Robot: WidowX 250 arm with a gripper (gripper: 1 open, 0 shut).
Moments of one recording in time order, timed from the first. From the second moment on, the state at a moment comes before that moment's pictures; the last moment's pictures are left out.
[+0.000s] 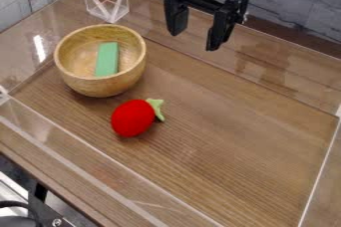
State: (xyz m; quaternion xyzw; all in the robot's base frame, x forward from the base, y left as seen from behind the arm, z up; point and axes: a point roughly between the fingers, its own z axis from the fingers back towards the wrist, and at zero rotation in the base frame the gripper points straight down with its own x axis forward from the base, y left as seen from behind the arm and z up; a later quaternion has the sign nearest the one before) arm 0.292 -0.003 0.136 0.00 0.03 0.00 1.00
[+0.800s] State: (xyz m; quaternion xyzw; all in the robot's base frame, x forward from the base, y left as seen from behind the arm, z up) arm 0.264 0.125 0.096 -0.02 0.03 0.09 1.00
